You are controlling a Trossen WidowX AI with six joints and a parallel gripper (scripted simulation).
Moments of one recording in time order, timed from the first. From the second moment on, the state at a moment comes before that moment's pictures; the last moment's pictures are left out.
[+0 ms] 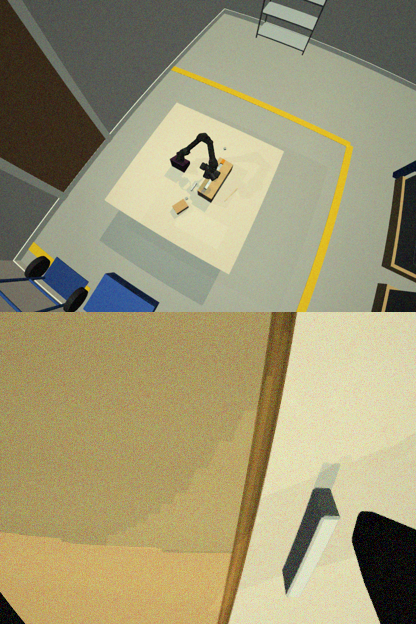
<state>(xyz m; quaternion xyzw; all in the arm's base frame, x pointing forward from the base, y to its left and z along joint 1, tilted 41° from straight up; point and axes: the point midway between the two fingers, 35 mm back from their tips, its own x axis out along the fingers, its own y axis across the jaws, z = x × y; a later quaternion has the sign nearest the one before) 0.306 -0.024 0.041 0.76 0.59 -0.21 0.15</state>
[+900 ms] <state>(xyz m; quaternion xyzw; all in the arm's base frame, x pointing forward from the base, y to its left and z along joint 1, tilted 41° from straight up) 0.307 -0.021 0.043 0.76 0.59 -0.21 0.15</state>
